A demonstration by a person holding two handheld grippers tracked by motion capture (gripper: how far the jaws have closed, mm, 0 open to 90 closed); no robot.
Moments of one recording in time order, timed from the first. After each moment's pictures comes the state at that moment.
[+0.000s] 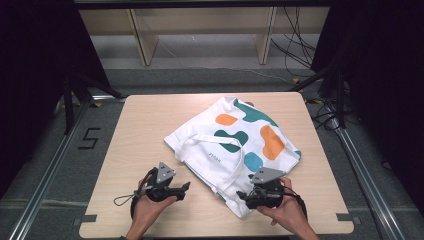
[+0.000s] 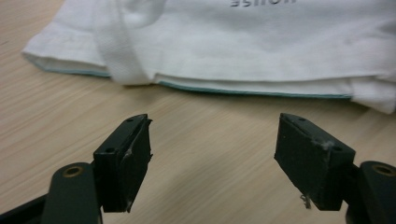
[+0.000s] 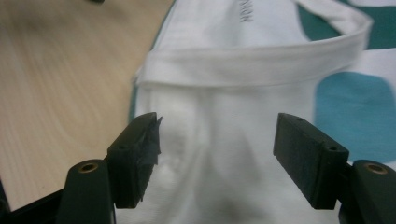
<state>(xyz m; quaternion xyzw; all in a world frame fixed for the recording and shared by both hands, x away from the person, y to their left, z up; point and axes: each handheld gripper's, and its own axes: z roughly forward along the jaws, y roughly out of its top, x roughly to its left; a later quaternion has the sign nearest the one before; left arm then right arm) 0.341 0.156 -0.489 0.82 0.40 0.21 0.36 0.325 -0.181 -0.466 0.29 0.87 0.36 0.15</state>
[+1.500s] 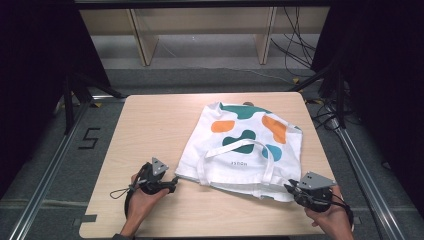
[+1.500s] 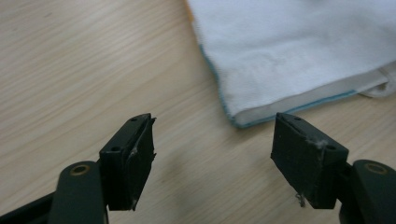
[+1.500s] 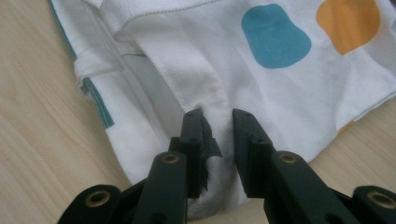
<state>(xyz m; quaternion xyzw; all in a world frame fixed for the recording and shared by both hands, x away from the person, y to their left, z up) 0.364 0.166 -0.506 0.82 0.43 0.23 0.31 0.309 -0.297 -0.466 0.33 0.86 0.31 0.25</state>
